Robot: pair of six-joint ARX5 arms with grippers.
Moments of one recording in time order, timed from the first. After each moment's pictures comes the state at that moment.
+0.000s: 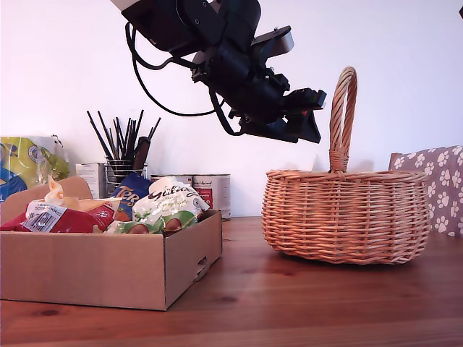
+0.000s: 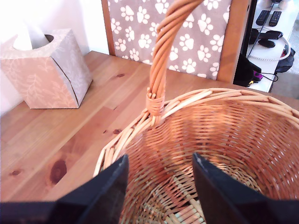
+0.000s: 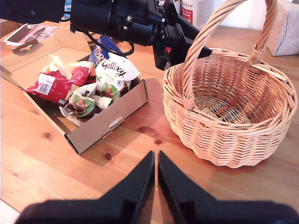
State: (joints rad) left arm -0.72 2.06 1.59 0.05 0.15 0.14; right arm 0.35 0.49 0.67 -0.64 -0.23 -0.04
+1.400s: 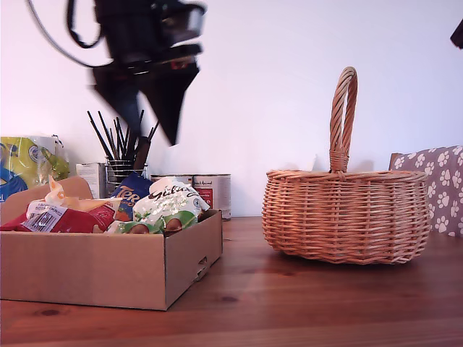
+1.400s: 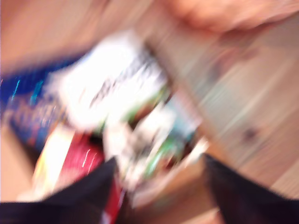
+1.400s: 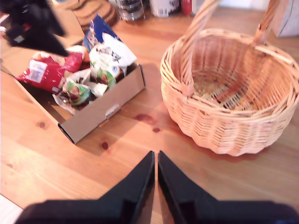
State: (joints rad) left arm -0.60 1.74 1.59 -1.07 -0.11 0.06; right arm 0.35 0.57 0.67 -0.64 -0.22 -0.04
